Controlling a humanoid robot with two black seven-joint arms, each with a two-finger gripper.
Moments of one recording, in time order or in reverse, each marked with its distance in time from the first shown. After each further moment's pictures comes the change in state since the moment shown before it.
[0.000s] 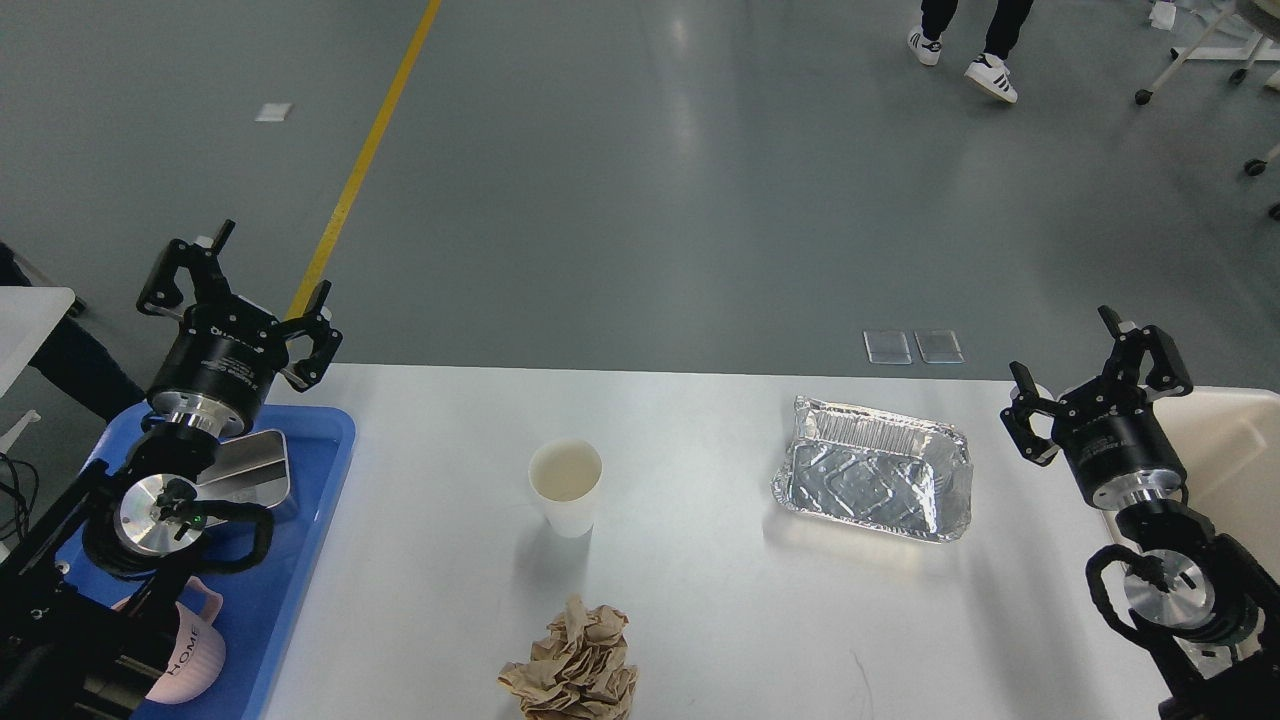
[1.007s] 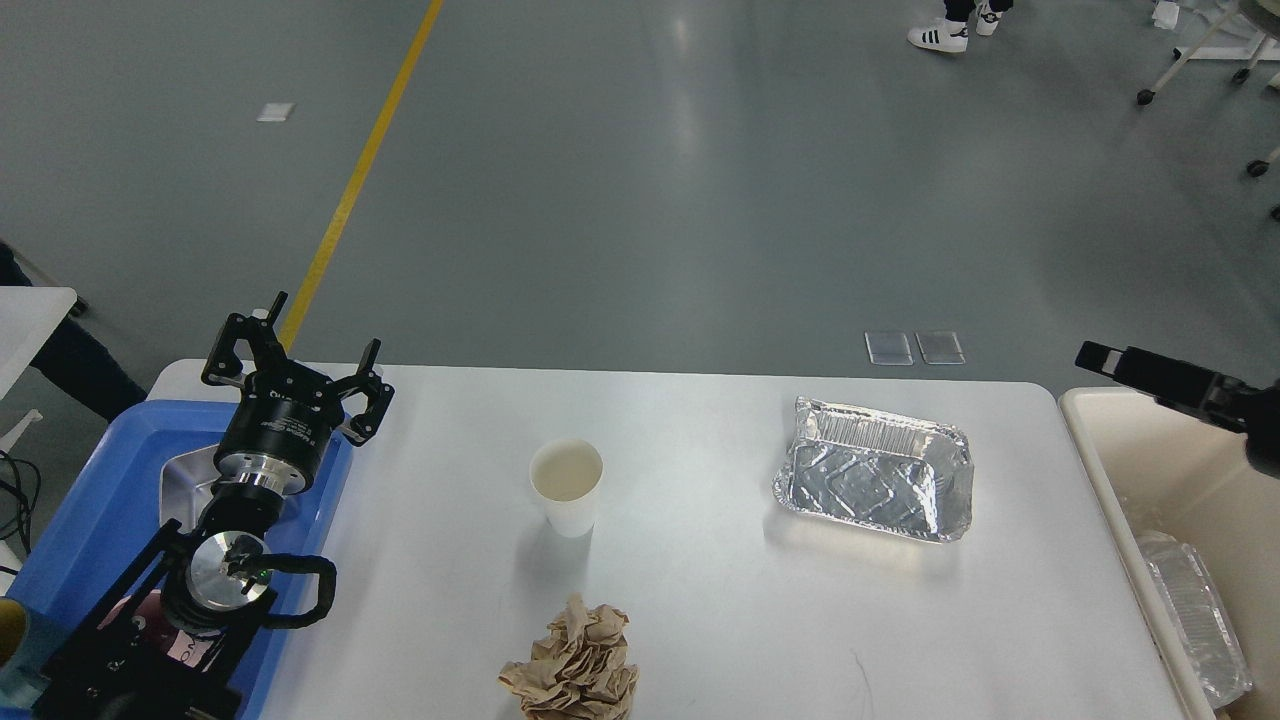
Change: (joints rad) left arm 0.088 -0.130 -0.012 -0.006 0.016 -0.004 -0.042; right arm 0.052 -0.964 -0.459 0.507 -0.793 0.026 -0.008
